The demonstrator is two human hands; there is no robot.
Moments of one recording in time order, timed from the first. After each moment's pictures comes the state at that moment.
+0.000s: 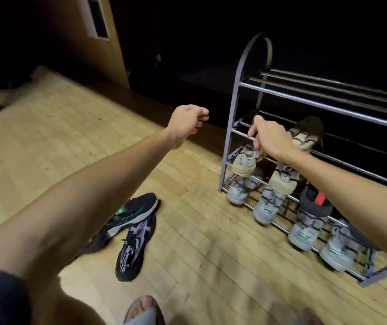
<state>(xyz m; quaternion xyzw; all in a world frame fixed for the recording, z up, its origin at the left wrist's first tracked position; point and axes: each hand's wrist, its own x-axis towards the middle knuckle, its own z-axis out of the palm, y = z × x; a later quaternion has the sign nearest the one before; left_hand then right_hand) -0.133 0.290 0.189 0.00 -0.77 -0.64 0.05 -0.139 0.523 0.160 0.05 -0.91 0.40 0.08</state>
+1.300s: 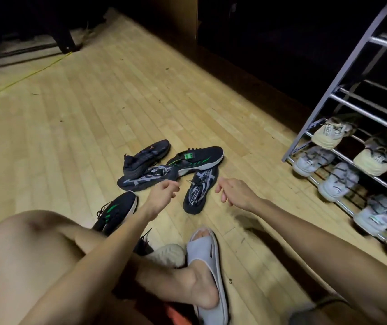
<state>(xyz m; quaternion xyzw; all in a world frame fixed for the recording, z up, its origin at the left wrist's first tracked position) 0.139 0.059 -0.032 0.29 -0.75 -0.60 -0.03 0.042 0.281 -0.018 0.16 -0.88 0.36 -0.26</state>
